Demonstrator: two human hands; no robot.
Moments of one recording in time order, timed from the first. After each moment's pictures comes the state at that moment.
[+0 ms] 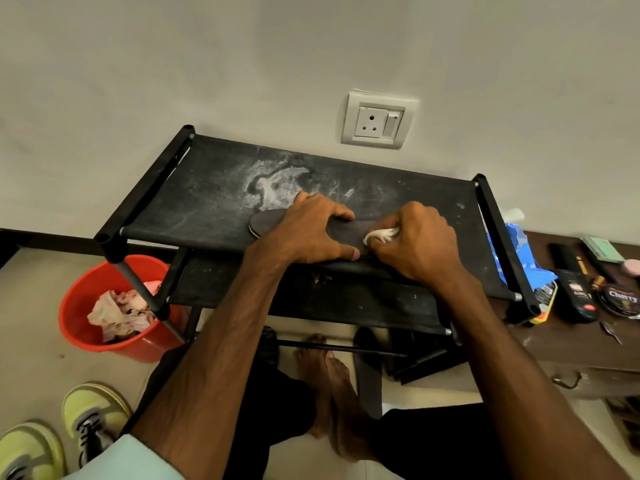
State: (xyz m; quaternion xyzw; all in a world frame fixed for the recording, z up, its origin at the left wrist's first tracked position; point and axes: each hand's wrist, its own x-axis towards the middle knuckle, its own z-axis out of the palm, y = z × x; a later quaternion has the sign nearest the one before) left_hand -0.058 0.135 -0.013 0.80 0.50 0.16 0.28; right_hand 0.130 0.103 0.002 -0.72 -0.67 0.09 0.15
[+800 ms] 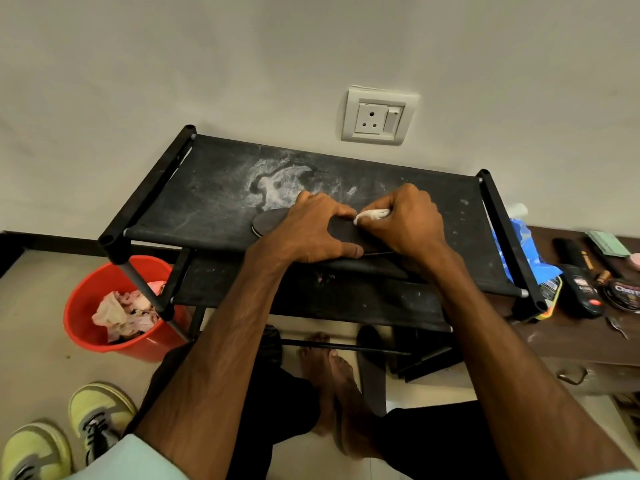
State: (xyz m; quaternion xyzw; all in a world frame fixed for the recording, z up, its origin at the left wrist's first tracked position) left_hand -0.058 0.139 -0.021 0.81 0.50 0.15 0.27; right_hand 0.122 0.132 -0.003 -0.72 -0.65 0.16 0.21
